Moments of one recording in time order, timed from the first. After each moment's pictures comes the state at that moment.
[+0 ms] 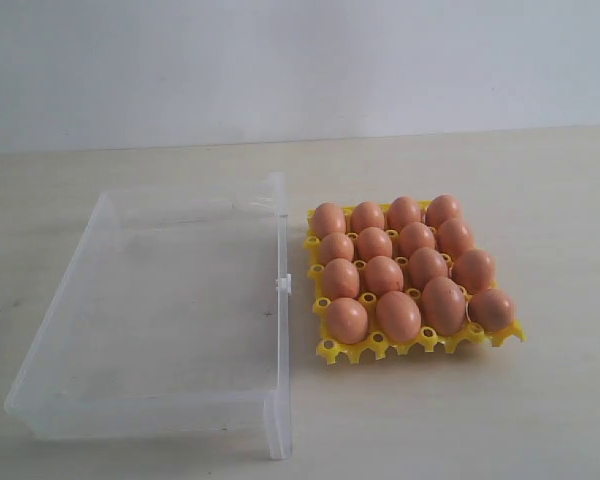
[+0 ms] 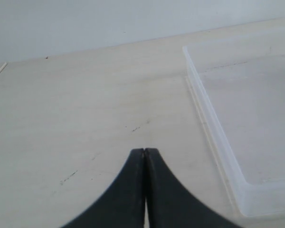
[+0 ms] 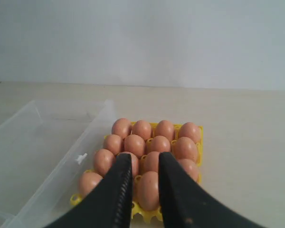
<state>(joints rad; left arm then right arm) -0.03 0.01 0.00 0.09 0.38 0.03 0.40 0.31 -0.35 -0.04 0.38 0.14</state>
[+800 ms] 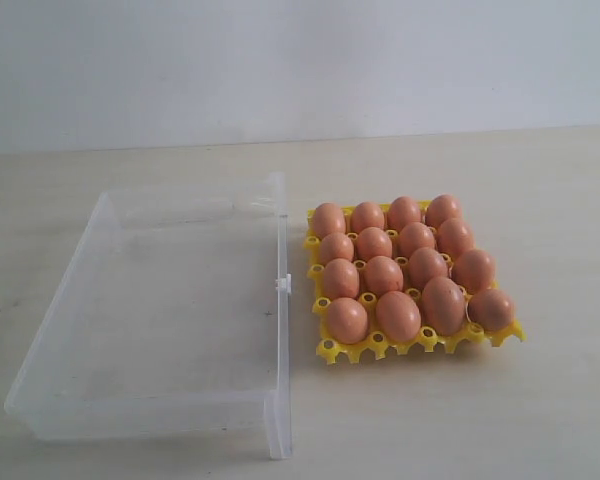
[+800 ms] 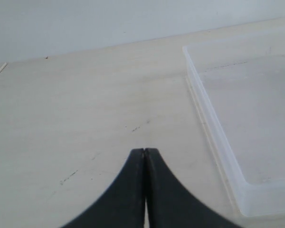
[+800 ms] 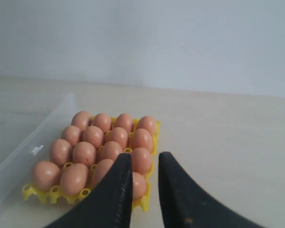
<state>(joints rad) -0.03 0.01 0.00 0.09 0.38 0.03 0.32 0.09 -0.30 -0.15 0.53 0.14</state>
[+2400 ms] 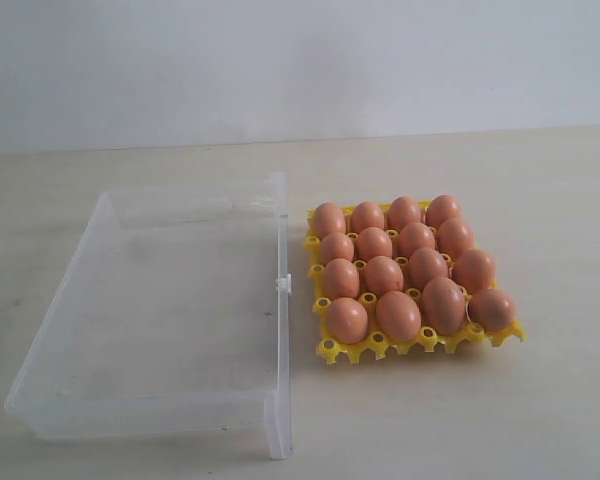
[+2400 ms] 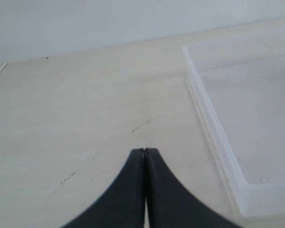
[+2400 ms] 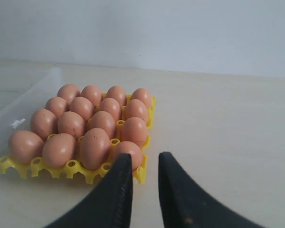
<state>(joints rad) -0.03 0.01 0.00 0.09 0.38 0.03 0.24 0.00 0.00 -0.08 0.31 0.05</state>
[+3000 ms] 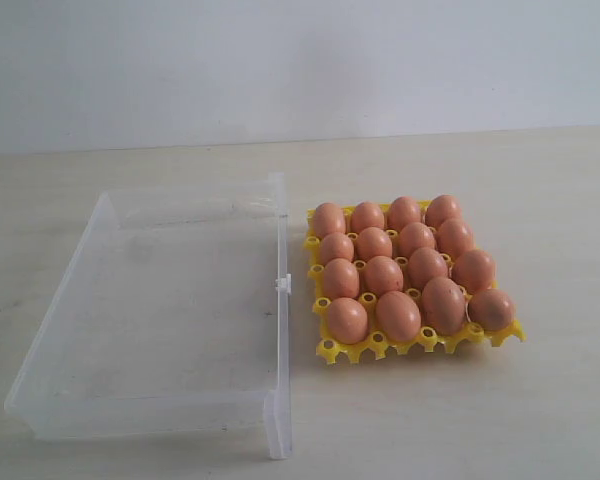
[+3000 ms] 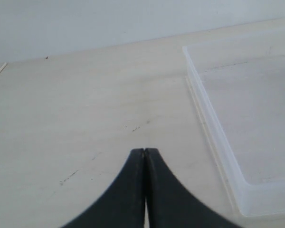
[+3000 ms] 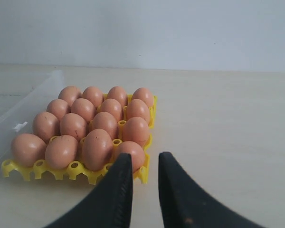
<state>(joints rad) -0.03 0.01 0.00 0.09 0.38 0.03 0.24 0.00 0.00 -0.08 0.31 0.08</state>
